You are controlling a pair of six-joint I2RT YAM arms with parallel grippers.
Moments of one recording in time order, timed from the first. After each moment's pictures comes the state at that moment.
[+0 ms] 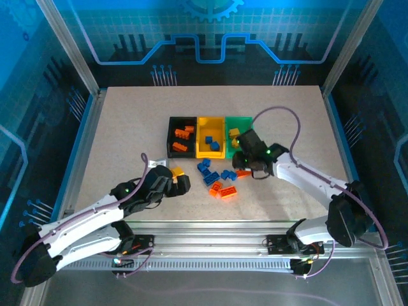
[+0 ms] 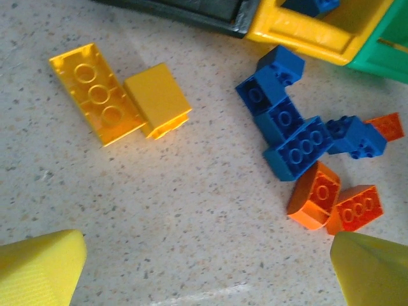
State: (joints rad) left arm -0.79 0.89 0.56 -0.54 -0.21 -0.91; right arm 0.61 1.39 1.04 -0.68 0.14 0.61
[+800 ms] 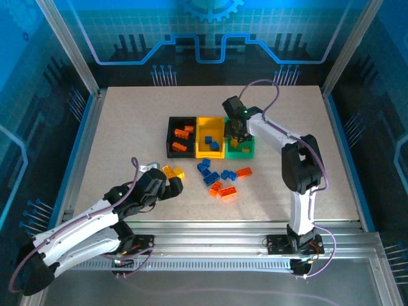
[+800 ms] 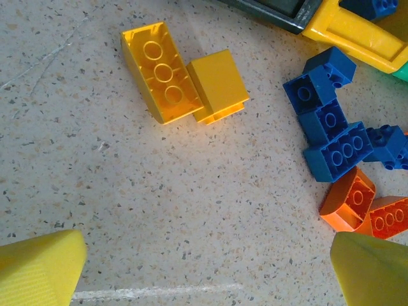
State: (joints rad) left arm -0.74 0.80 0.53 -0.63 -0.22 -0.98; right arm 0.47 1.98 1.60 -0.79 0.23 0.61
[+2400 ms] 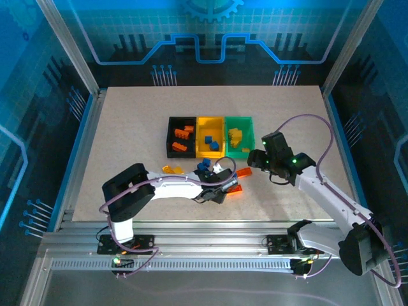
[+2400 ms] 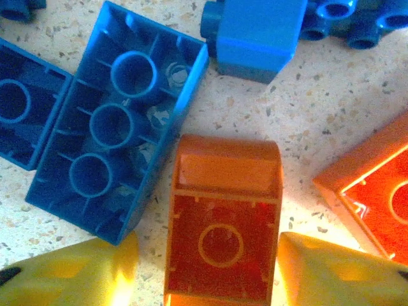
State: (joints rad) left arm -1.05 1.85 1.09 -0.50 -0.29 -0.63; right arm 0.43 1.12 0.85 -0.68 0.10 0.67
